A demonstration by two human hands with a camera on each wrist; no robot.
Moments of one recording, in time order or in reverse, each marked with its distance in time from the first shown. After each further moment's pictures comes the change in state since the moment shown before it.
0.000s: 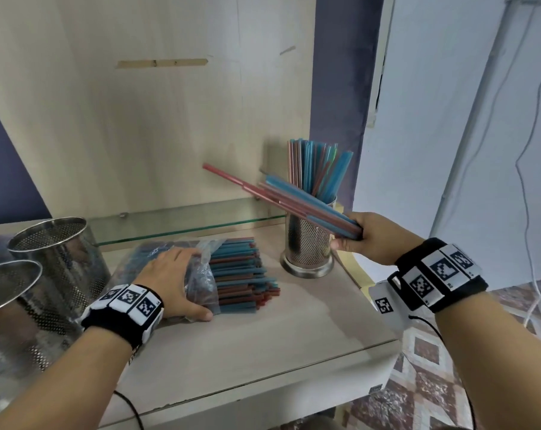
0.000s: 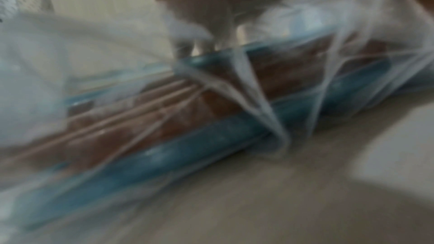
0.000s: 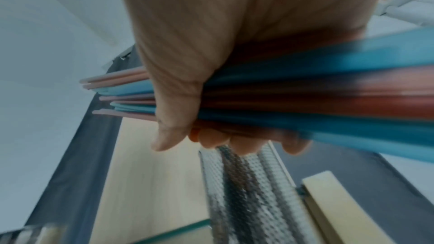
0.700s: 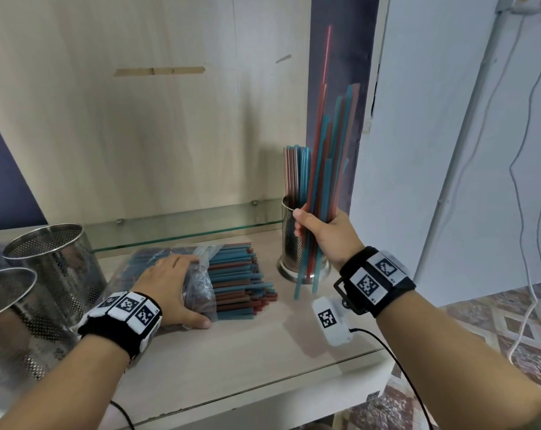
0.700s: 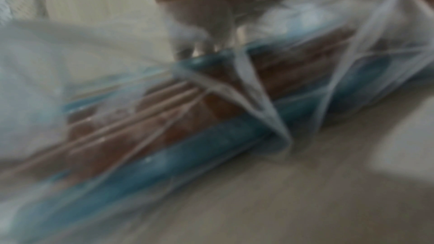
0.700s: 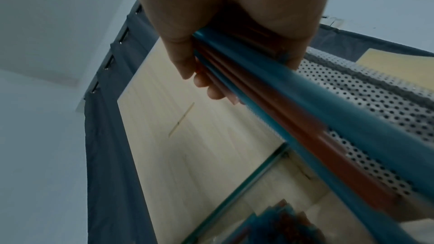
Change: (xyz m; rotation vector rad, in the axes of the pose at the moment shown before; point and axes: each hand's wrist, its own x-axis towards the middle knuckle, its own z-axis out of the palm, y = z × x) left_hand 0.000 0.004 0.000 0.030 0.002 0.012; right_hand 0.035 -0.044 0.054 0.979 0.416 0.007
